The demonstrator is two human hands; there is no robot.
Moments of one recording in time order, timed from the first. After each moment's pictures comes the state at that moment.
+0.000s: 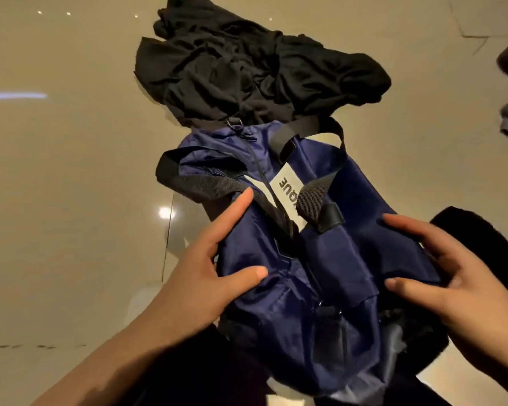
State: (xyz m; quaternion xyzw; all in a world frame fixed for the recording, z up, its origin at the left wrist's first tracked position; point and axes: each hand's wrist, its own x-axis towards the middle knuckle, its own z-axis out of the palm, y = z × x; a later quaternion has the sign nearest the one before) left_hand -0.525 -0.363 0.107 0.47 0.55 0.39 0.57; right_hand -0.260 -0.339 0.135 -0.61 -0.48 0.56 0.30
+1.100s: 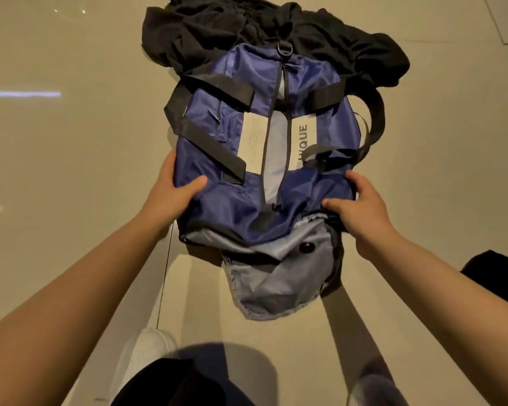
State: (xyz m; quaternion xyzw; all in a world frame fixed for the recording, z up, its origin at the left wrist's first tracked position) left_hand -0.619 -0.189 -0.001 0.39 0.71 0.37 0.46; right_hand -0.330 -0.161 0.015 -0.69 -0.42 0.51 0.28
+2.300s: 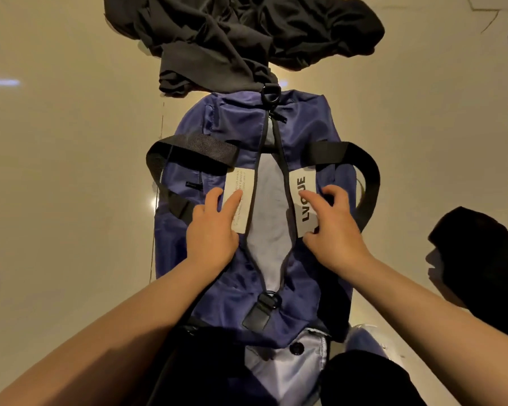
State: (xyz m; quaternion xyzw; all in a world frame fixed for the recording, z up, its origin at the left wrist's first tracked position) left_hand -0.526 -0.265 -0.047 0.66 0.72 0.07 0.21; right_hand -0.328 -0.243 0.012 -0.66 -0.67 0.32 0.04
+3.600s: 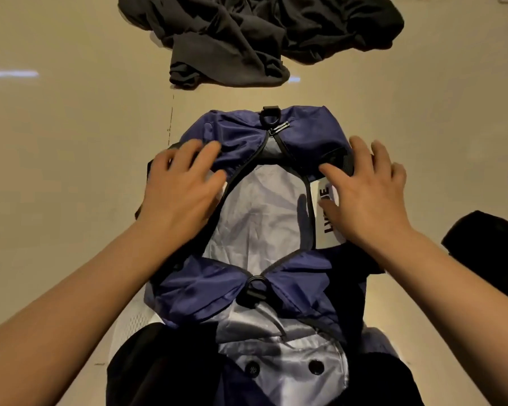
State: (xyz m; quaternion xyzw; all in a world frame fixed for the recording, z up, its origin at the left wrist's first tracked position) left_hand -0.584 -0.242 0.018 0.81 0.58 -0.04 -0.07; right_hand -0.312 -0.207 0.031 -0.61 -0.79 0.03 -0.06
